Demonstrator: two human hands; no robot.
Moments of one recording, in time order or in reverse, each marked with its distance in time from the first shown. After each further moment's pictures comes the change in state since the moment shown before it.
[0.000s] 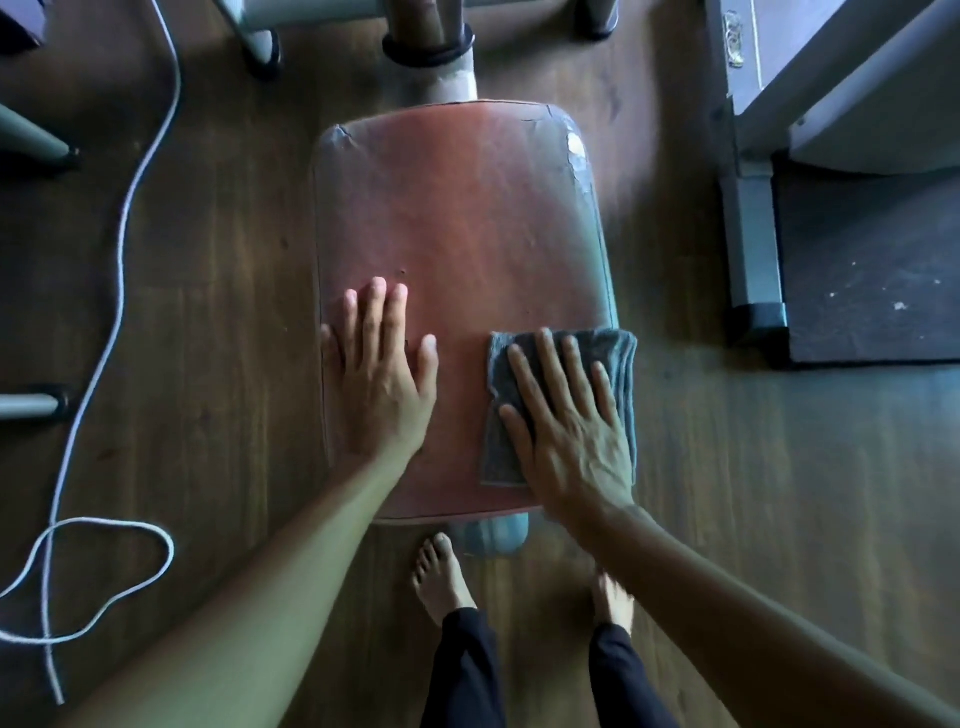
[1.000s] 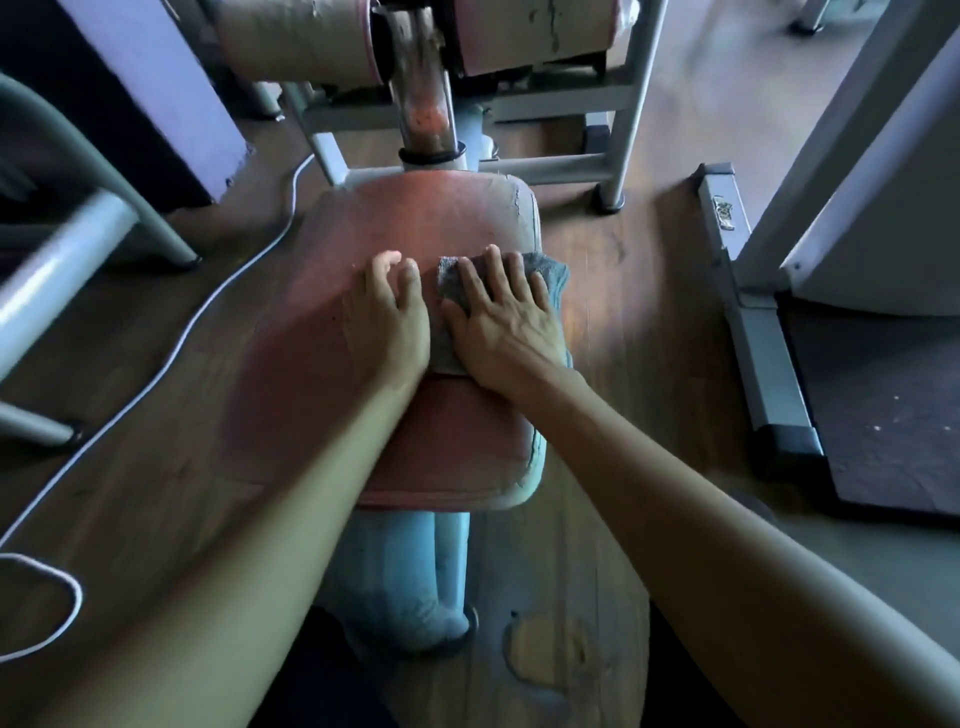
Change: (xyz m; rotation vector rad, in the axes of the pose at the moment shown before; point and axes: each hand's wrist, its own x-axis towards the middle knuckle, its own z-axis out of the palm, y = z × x) left_hand 0.017 0.107 0.027 -0.550 0.404 -0.314; right_hand 0.091 0.052 -0.004 0.152 0.209 -0.218
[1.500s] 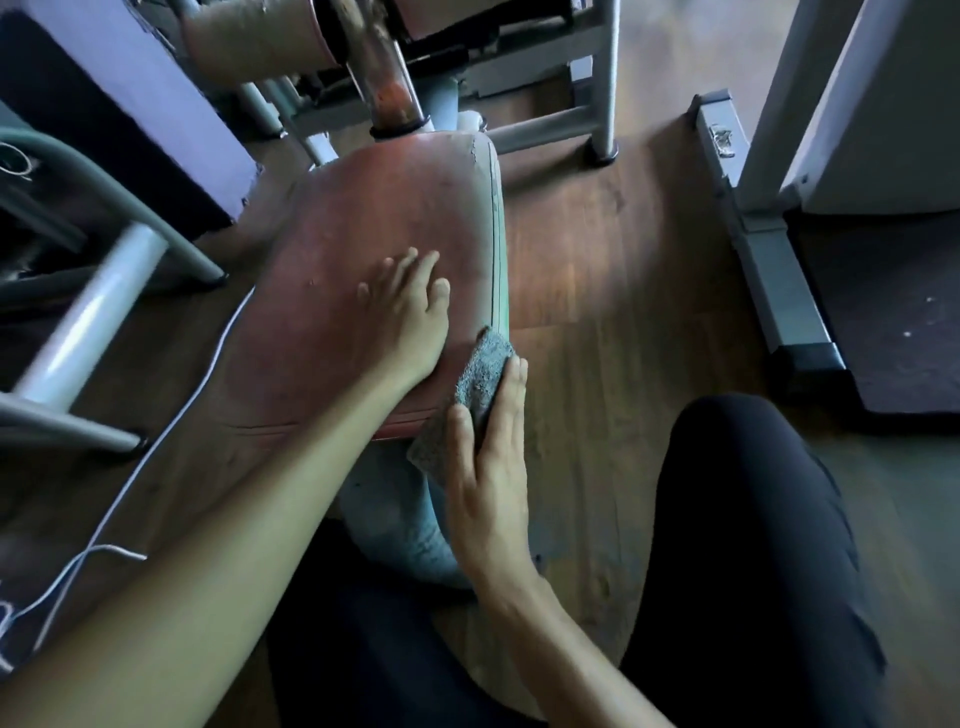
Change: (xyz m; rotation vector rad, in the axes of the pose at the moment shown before) left_hand -0.062 0.007 -0.002 0.482 -0.372 0.259; right_hand -0.201 -0.036 0.044 1.164 0.264 0.287
